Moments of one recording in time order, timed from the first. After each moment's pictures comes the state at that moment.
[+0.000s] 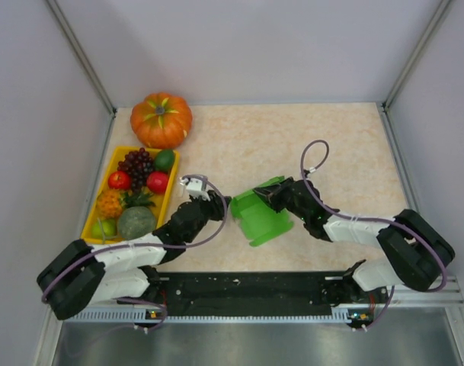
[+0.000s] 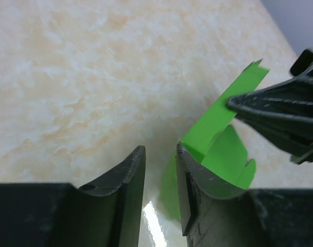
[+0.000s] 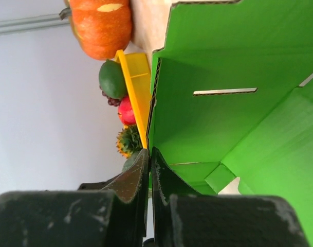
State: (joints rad) left arm -0.84 1.20 0.31 0.67 -0.31 -0.52; right arm 0.70 1.37 0.47 0.53 0.05 1.55
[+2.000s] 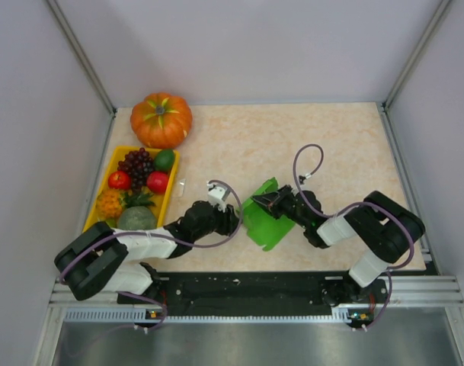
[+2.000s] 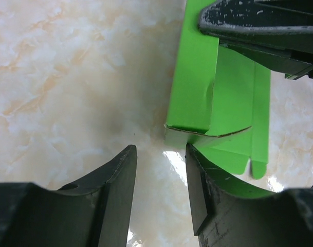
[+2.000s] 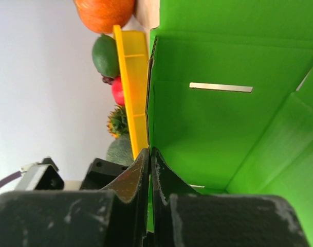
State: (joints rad) left arm -0.82 1.32 0.35 0.53 0.00 -0.42; right arm 0.68 1.63 0.36 1.04 -0.08 1.47
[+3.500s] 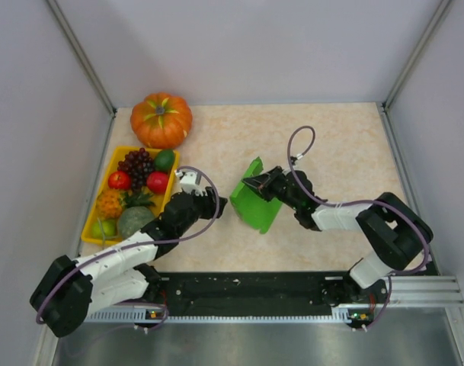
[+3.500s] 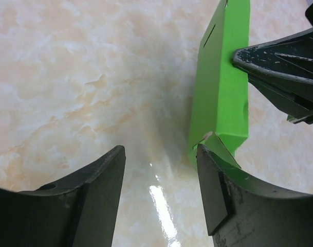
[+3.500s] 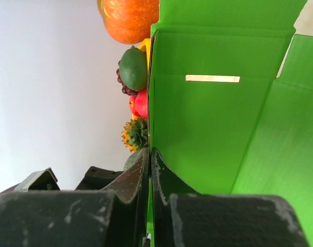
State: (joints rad) left arm -0.71 1.02 0.37 0.31 -0.16 -0.52; right arm 0.69 1.55 0.58 0.75 -0.07 1.41
